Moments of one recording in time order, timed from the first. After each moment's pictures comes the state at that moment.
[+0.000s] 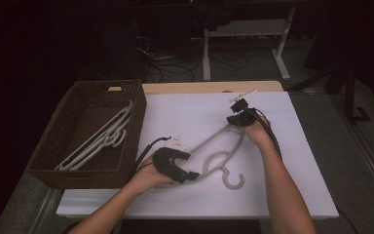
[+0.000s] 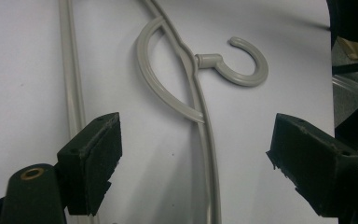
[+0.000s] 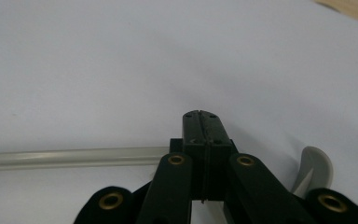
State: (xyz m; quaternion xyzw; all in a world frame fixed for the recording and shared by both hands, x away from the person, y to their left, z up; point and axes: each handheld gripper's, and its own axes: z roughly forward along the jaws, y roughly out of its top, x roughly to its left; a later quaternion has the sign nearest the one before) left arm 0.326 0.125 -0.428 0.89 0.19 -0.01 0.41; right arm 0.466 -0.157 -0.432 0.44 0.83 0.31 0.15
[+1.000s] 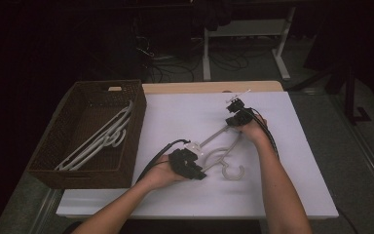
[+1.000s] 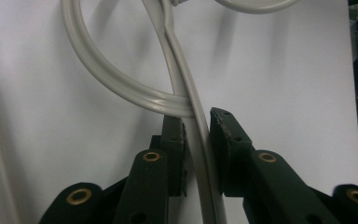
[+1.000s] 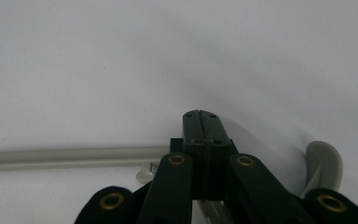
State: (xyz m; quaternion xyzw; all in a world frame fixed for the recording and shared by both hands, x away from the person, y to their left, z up) left arm 0.340 0.084 -0.446 0.94 0.13 -0.05 0.31; right arm 0.479 -0.150 -0.443 0.45 0.84 0.28 0.14
